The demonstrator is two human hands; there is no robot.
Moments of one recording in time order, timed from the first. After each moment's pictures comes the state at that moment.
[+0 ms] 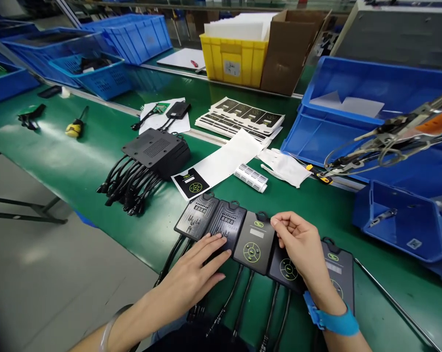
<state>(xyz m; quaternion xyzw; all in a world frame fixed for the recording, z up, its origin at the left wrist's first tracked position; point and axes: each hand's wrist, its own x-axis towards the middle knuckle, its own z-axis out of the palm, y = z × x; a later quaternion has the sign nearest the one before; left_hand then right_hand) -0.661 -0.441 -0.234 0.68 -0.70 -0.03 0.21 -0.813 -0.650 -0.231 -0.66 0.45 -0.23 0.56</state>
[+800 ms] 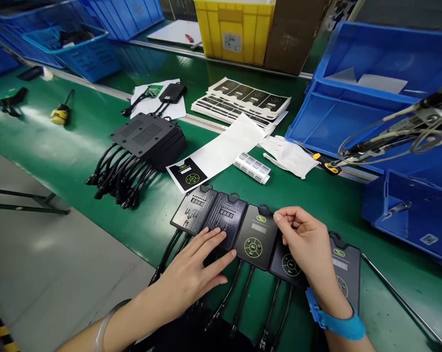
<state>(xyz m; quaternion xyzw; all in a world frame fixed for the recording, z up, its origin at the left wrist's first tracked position) -0.663 -0.442 -0.236 0.67 -0.71 -0.03 0.20 -0.814 -0.645 -0.225 -0.70 0.46 -0.24 0.49</state>
